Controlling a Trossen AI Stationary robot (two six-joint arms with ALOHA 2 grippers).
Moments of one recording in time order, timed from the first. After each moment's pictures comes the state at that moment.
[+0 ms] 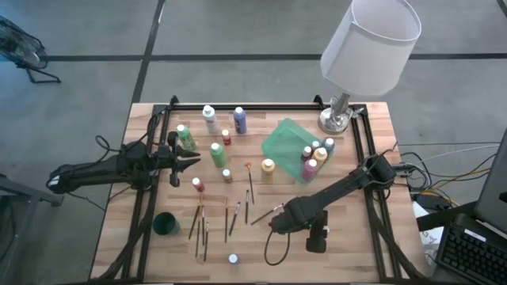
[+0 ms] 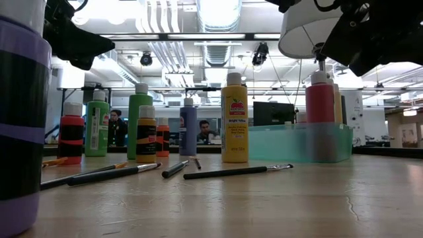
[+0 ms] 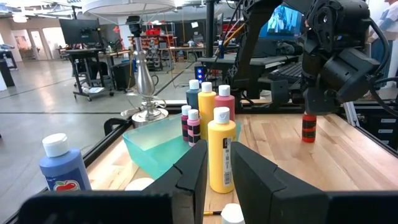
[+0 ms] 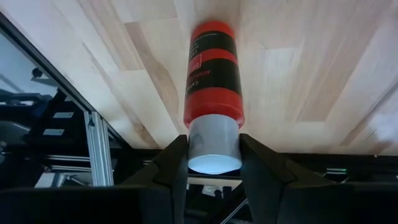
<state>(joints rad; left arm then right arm) 0.16 0.24 0.18 0.01 0.04 0.05 0.44 2.05 1.60 -1.54 -0.45 0.51</state>
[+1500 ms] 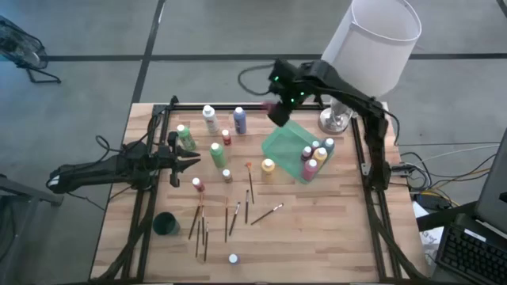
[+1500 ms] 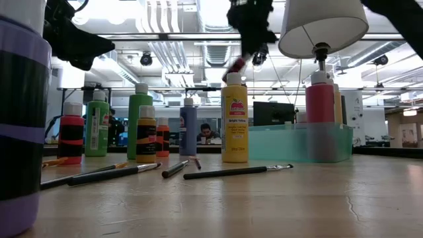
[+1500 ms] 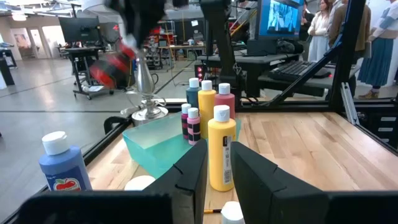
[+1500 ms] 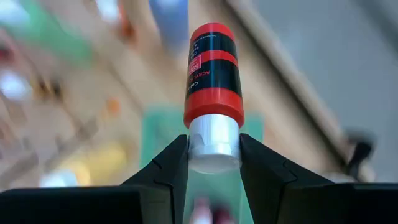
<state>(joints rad) 0.16 0.24 0.18 0.01 0.04 0.05 -0.42 2.01 2.35 -1.57 0.04 0.21</state>
